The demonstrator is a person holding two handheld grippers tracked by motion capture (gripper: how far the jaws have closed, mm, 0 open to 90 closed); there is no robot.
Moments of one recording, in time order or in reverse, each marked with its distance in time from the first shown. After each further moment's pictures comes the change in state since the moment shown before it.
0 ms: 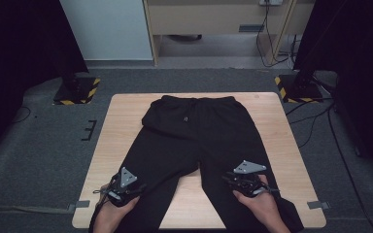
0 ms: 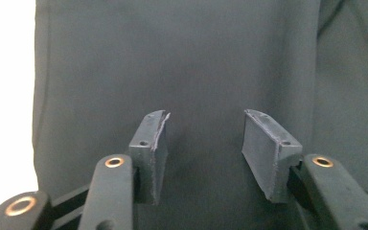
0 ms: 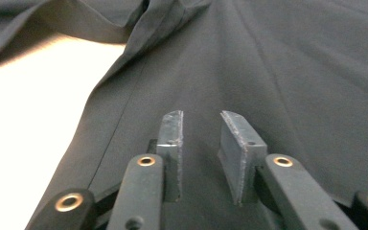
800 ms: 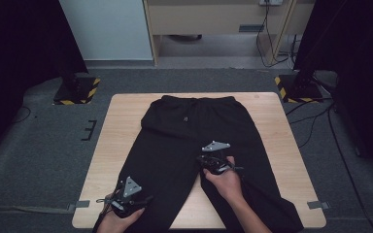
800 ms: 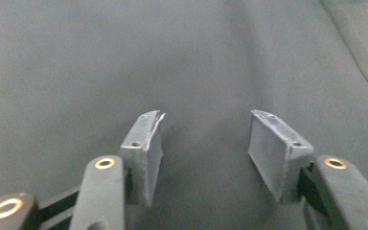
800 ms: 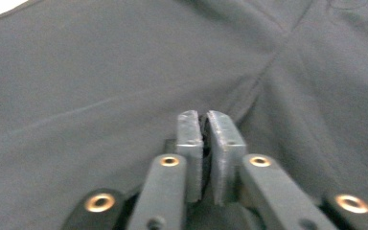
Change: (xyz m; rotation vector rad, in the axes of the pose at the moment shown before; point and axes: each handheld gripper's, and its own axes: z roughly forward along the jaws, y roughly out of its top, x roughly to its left) left arm -0.026 -0.005 -0.013 -0.031 -0.082 0.004; right arm 0.025 0.075 0.078 0.011 -0.013 0.062
